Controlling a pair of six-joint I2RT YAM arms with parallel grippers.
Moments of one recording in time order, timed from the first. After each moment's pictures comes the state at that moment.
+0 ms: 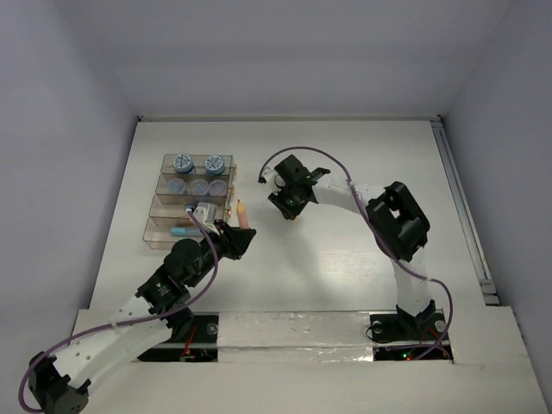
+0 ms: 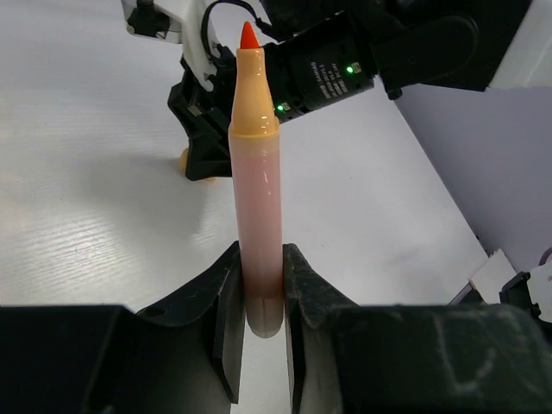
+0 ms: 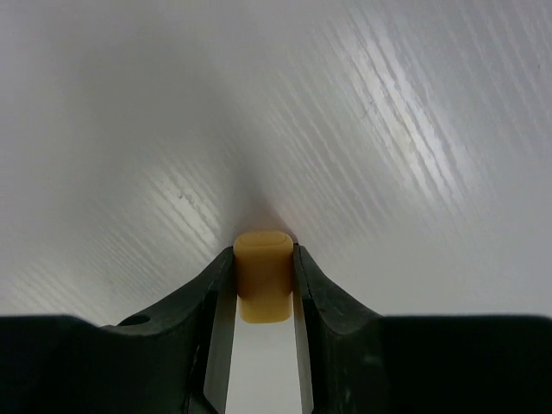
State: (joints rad) left arm -0.77 0.47 0.29 0.06 -0.13 -0.60; right arm 0.71 2.09 1.55 -0.52 -0.11 -0.24
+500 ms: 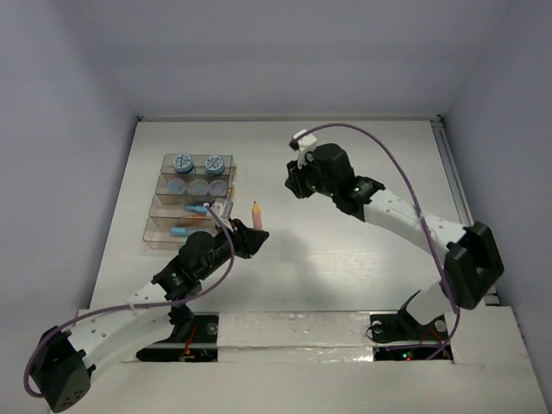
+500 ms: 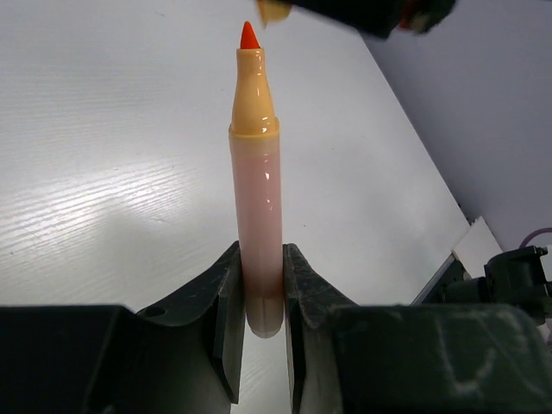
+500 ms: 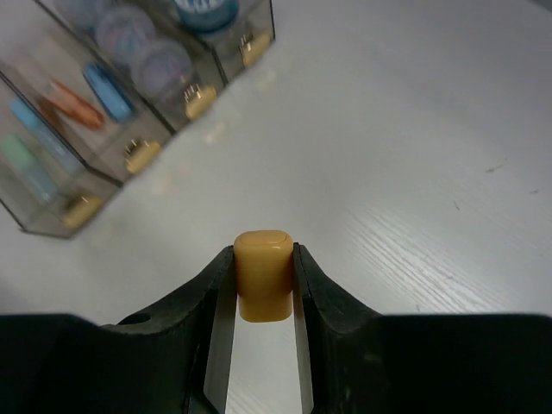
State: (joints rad) left arm -0.77 0.66 0.28 0.24 -0.03 -0.64; right arm 0.71 1.56 1.22 -0.14 -0.03 0.03
